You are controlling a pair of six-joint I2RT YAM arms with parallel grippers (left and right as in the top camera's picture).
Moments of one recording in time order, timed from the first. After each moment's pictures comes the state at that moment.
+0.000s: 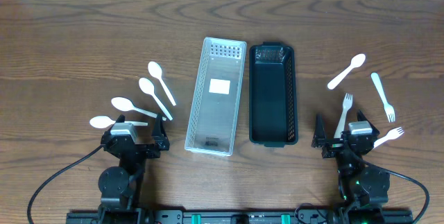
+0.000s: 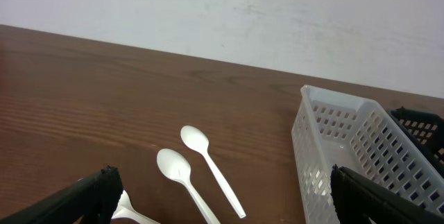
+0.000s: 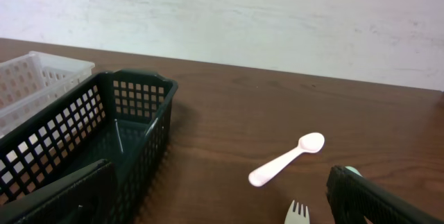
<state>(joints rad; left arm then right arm) -0.06 0.01 0.03 -0.13 0.00 -0.20 0.07 0.02 0.01 -0.07 -0.01 -0.03</state>
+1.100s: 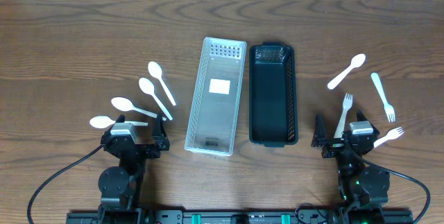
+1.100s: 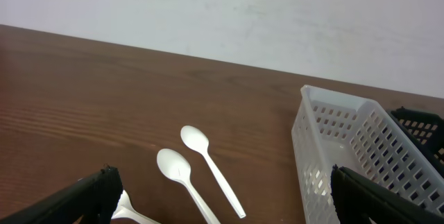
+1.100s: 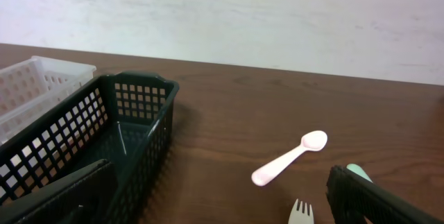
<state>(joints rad) -0.06 0.01 0.03 -0.13 0.00 -0.20 0.07 0.02 0.01 -0.07 -0.01 -0.01</state>
